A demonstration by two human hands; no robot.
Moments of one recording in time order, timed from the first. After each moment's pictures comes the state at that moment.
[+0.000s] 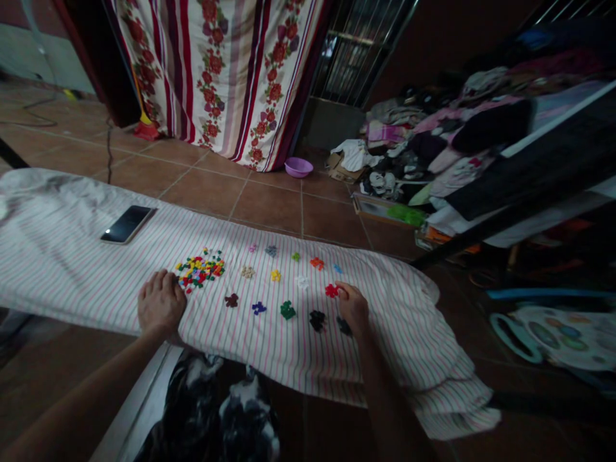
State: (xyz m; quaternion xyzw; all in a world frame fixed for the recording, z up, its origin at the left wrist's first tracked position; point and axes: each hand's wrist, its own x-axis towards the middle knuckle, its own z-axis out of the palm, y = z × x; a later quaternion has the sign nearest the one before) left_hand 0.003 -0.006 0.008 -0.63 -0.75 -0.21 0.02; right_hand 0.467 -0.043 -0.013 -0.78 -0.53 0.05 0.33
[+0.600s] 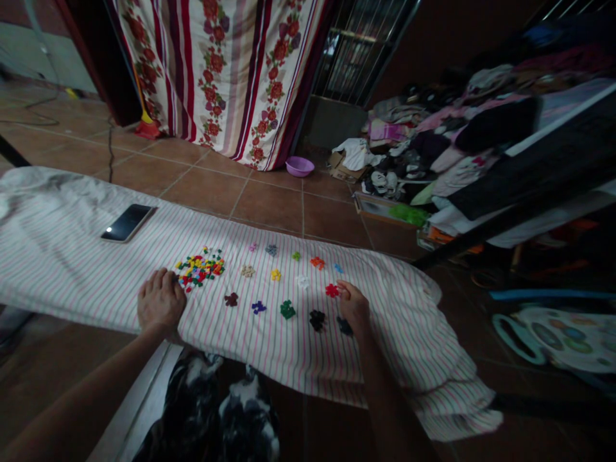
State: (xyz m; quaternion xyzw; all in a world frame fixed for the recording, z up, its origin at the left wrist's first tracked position) left_hand 0.001 -0.005 0.005 -0.63 -0.75 -0.22 0.02; right_hand 0.468 -0.044 -0.014 -0.78 -0.51 0.07 0.35
